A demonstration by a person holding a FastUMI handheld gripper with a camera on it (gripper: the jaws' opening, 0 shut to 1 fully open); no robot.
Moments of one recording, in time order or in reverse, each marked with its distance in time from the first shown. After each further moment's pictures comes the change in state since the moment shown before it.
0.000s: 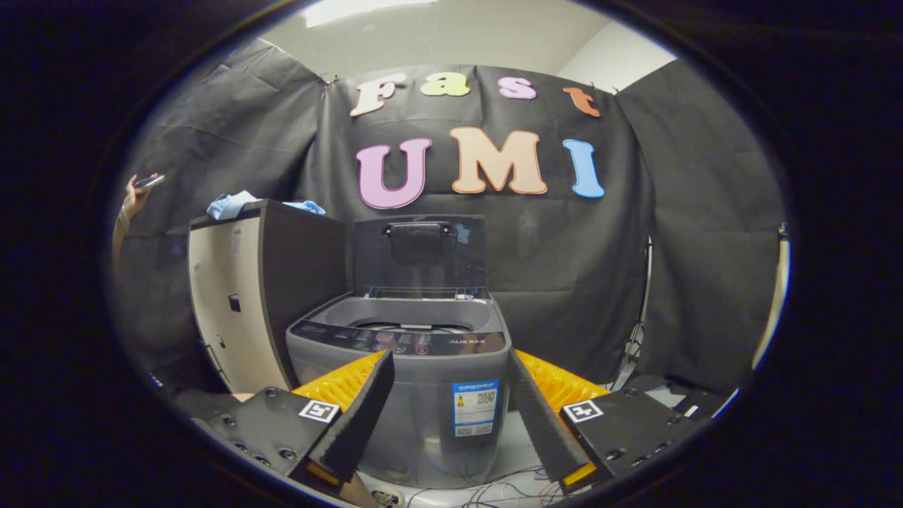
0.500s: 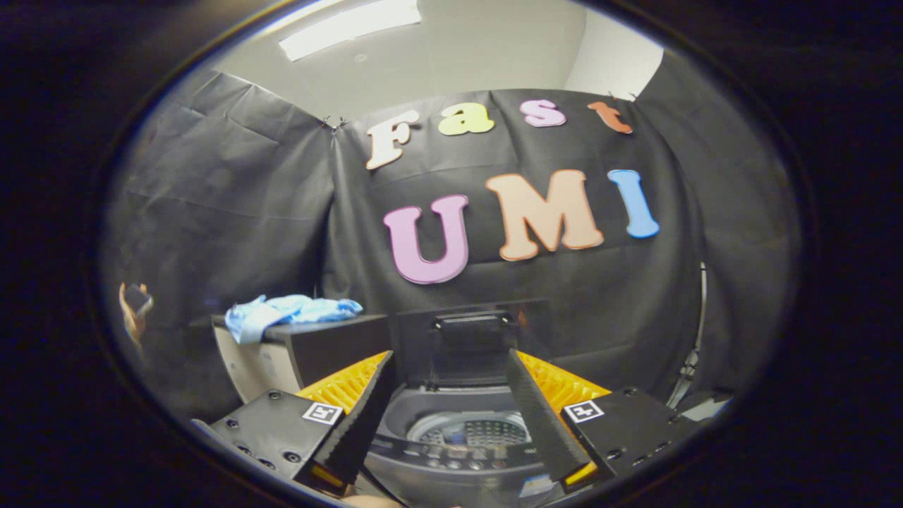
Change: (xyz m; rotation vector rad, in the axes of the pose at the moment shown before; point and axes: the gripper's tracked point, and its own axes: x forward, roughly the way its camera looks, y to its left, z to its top) arm 0.104 0.108 0.193 0.117 -0.130 0.213
